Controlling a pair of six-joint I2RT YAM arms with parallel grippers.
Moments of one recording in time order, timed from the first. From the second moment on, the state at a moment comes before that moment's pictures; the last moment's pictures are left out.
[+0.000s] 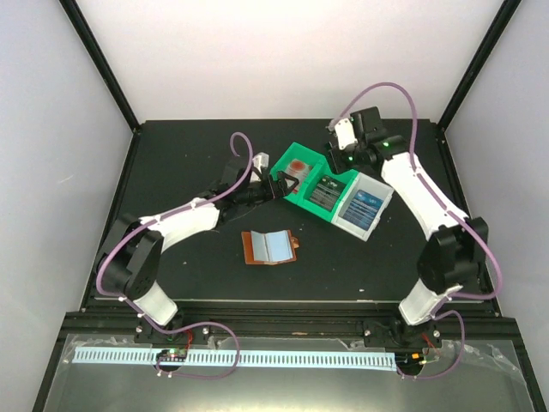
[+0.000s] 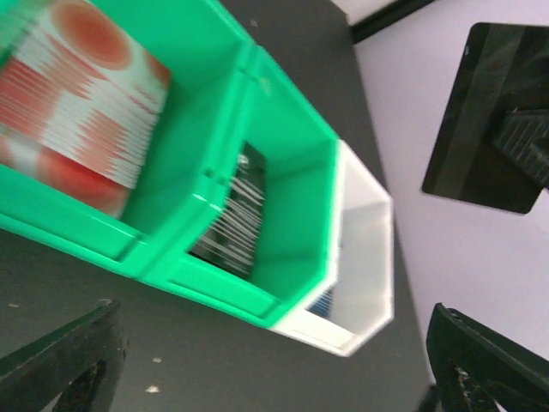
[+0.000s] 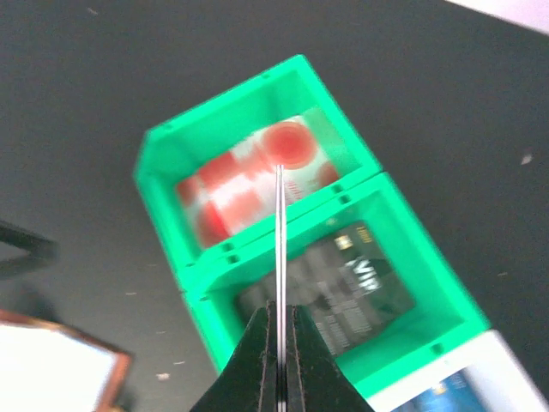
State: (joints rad) left arm -0.55 1.63 0.99 0.14 0.34 -0.85; right arm 0.33 1.71 1.60 -0.76 -0.16 -0.15
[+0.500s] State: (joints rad) left arm -0.68 1.57 0.93 0.42 0.59 -1.02; right arm 0.33 1.30 1.06 -0.31 -0.67 0.58
